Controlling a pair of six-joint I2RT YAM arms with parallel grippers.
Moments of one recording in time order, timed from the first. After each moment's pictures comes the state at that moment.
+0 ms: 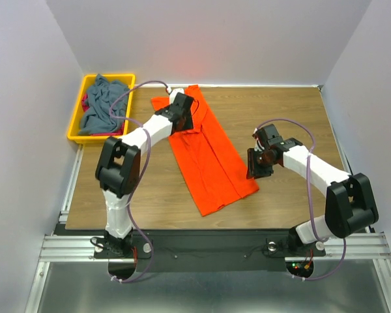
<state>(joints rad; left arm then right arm) -0.51 1.91 1.48 -0.43 -0.33 -0.53 0.37 1.45 0.95 -0.70 -0.15 0.35</state>
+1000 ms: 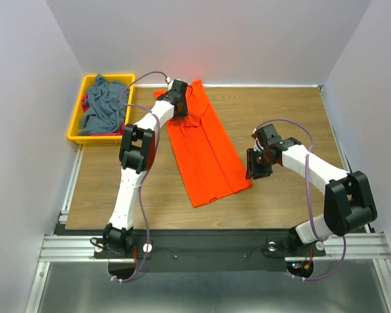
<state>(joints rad) -0.36 2.50 2.17 -0.55 -0.26 -0.41 0.37 1.46 0.96 -0.69 -0.17 0.36</state>
